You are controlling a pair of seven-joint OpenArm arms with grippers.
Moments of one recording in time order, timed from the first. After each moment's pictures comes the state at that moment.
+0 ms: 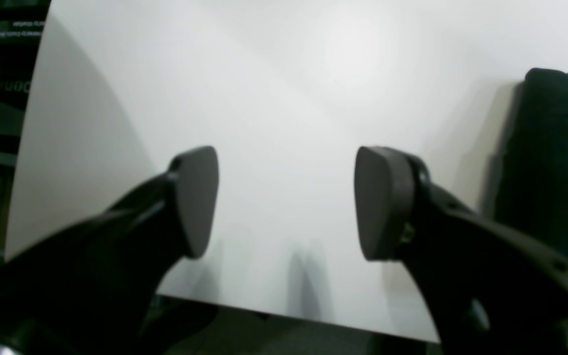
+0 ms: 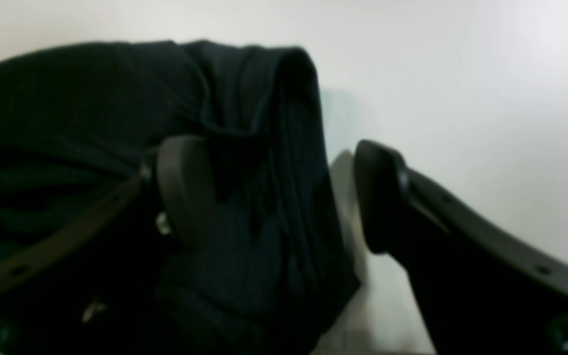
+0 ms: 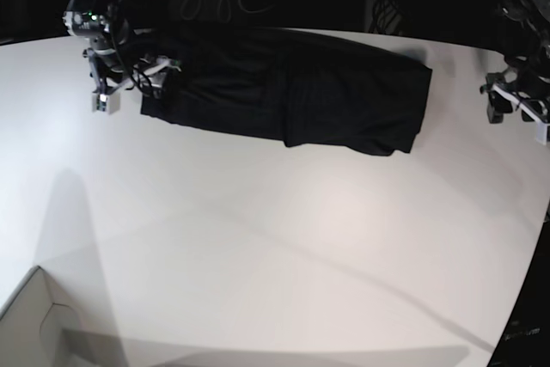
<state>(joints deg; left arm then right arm) 8.6 -10.9 -48.4 97.4 -18.1 -39.8 54.8 -21.0 -8.6 27.2 103.9 11.6 19.9 -47.5</state>
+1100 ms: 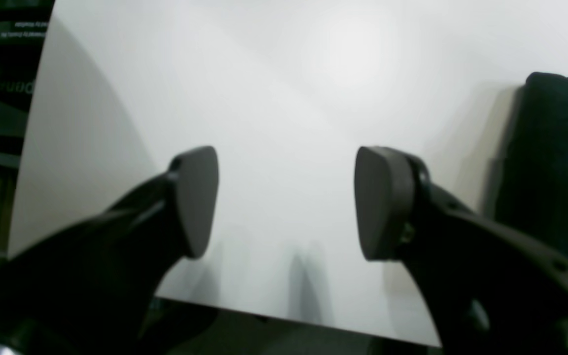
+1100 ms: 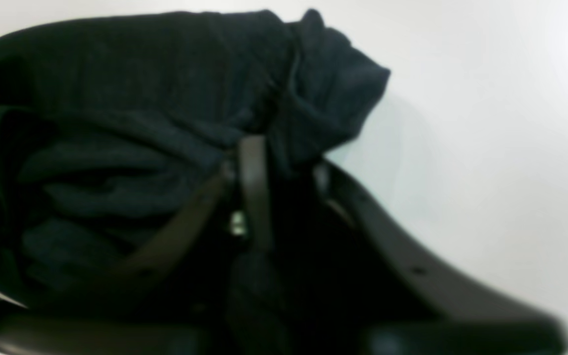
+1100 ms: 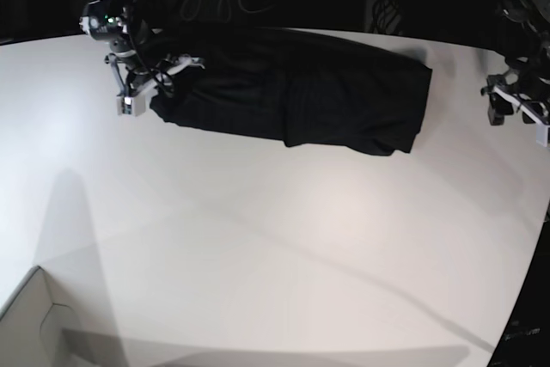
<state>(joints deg) 8.2 -11.1 -48.6 97.4 -18.2 -39.8 54.8 -21.7 -7.9 20.4 101.4 12.5 19.9 -45.9</state>
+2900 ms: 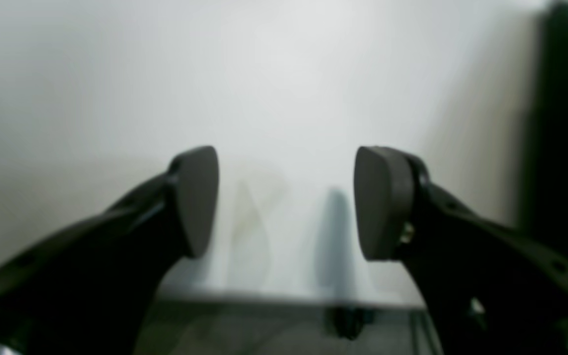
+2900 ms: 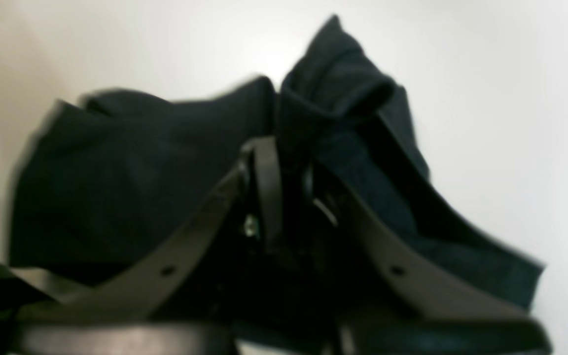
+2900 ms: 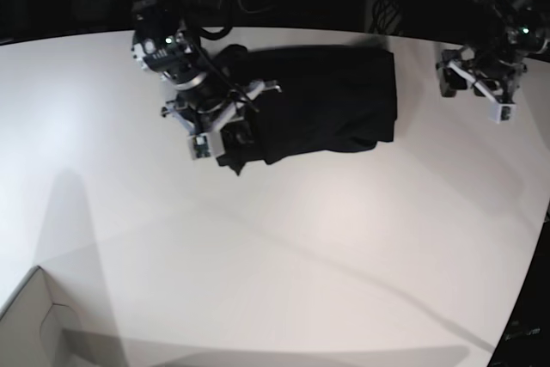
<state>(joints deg) 12.1 -3.7 -41.7 95.2 -17.7 -39.8 54.9 -16.4 -1.8 -10.8 109.4 11.2 4.3 -40.5</state>
